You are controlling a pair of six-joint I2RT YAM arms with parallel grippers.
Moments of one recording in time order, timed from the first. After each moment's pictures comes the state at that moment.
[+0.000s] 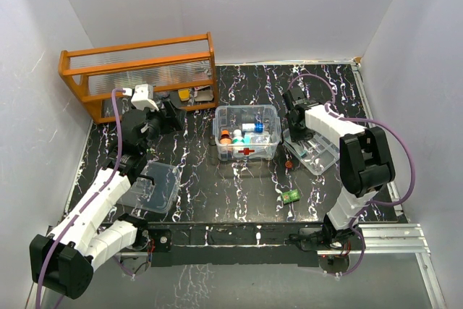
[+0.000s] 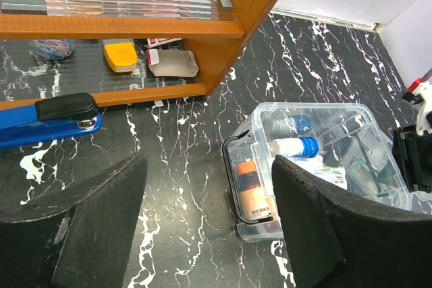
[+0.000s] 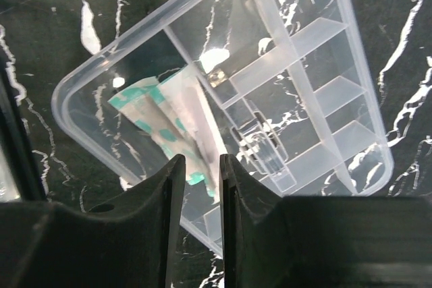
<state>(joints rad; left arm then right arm) -0.34 0.94 0.73 0.00 -0.07 -0.38 0.29 1.73 1.18 -0.69 0.29 0.11</state>
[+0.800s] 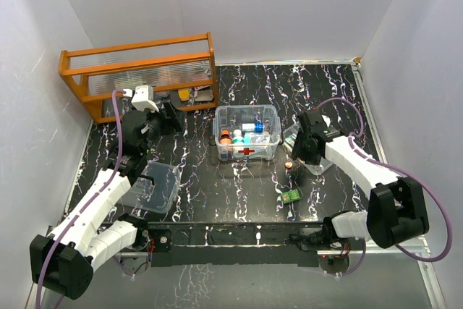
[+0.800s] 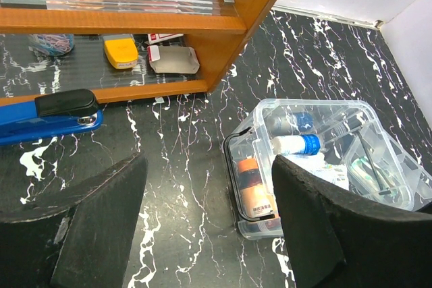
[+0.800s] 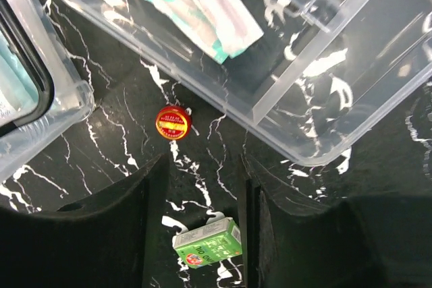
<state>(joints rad) -0.34 0.94 0.72 0.00 -0.07 -0.38 0.30 1.31 0.86 -0.70 0.16 0.58</state>
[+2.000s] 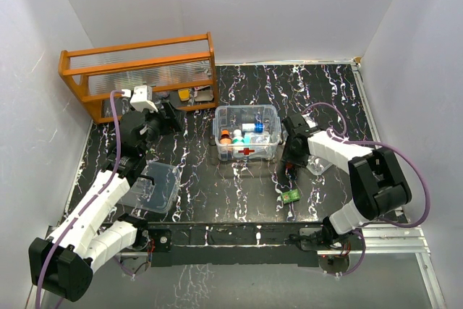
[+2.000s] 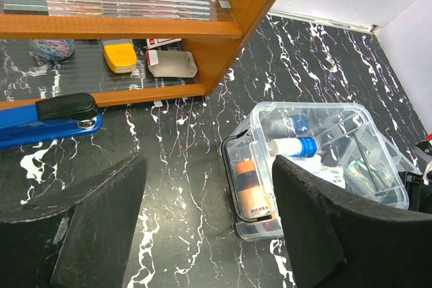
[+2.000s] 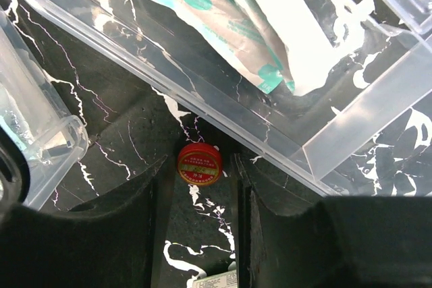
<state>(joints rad) -0.34 0.92 0.72 0.00 -0.07 -0.38 0.37 1.52 0.83 -0.56 0.16 0.66</state>
